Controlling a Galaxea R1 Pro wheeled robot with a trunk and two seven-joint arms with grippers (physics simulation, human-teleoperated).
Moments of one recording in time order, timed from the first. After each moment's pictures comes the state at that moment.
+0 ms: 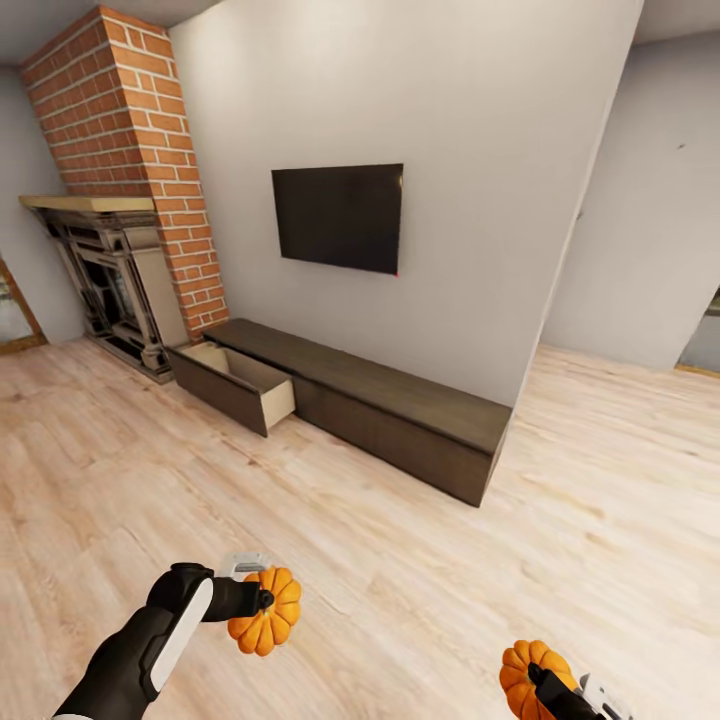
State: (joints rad) left arm -0.40 0.11 -0.15 -1.11 0.32 0.95 0.02; right arm -0.37 -0.12 -0.29 -0.32 -0.55 -0.01 0.01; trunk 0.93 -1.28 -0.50
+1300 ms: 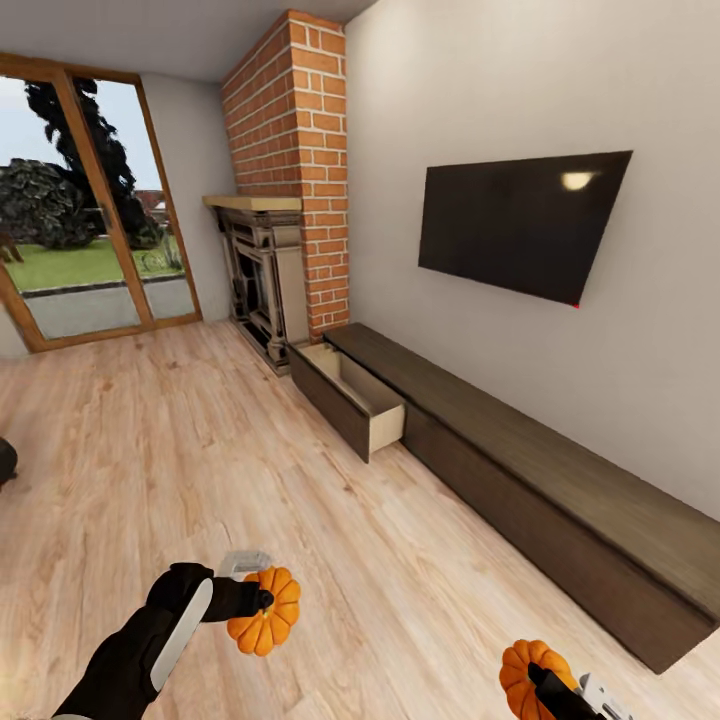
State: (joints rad) left arm -0.40 0.11 -0.15 -1.11 0.31 0.95 0.02; right arm -0.37 -0.12 -0.29 -0.33 -0.55 -0.01 0.01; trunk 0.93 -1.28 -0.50
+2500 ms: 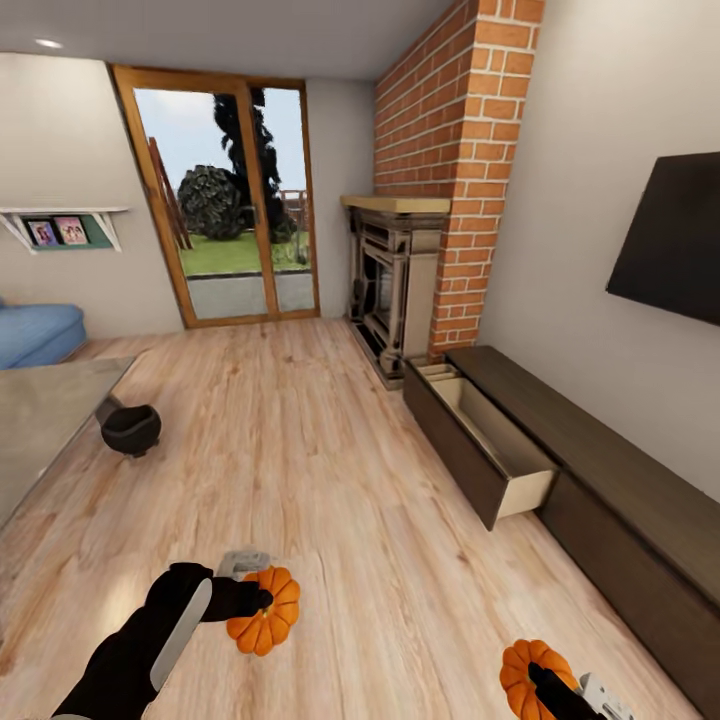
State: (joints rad) left arm -0.40 0.11 -0.15 -1.11 0.31 0.95 0.02; right arm -0.37 -0.12 -0.29 -0.33 -0.55 -0.01 0.01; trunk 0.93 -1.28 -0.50
